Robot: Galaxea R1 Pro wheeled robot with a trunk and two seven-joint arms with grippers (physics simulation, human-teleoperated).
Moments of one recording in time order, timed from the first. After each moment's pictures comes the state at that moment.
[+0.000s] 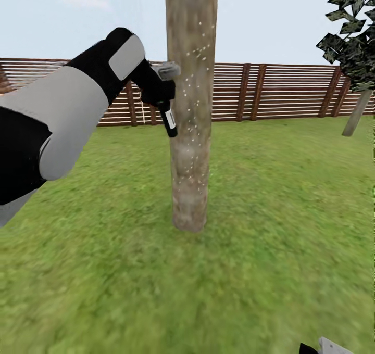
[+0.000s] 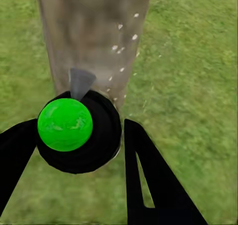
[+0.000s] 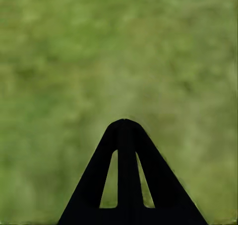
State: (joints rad) left arm -2.00 -0.17 -0.37 -0.23 0.70 1.04 0.14; right arm 0.01 -0.06 -0.32 -1.06 -0.21 0.22 -0.06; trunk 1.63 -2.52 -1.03
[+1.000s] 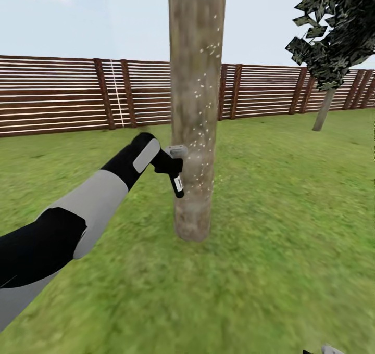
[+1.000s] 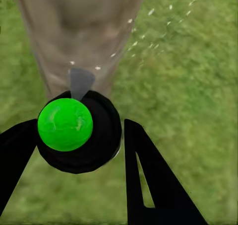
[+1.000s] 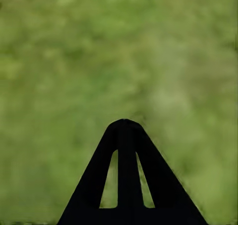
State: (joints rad) left arm -1.46 -0.14 -0.42 -0.53 0.70 1.05 0.14; right arm 0.03 -0.06 -0.32 -1.06 -0.21 0.22 -0.05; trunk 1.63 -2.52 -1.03
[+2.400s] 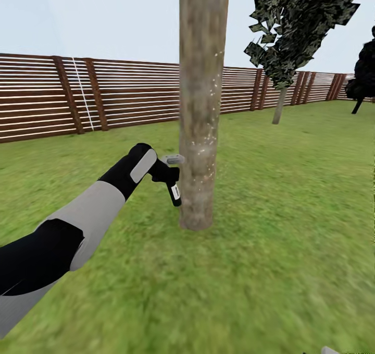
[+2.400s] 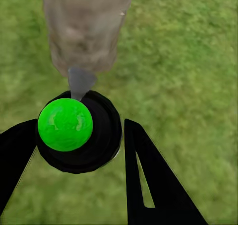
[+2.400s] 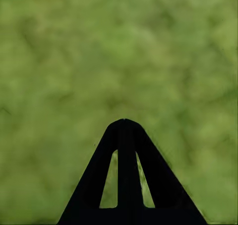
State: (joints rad) left arm -1.39 -0.11 -0.42 -0.57 0.70 1.05 0.14; right arm 0.04 -0.06 -0.32 -1.06 -0.21 0.22 -0.05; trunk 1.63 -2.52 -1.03
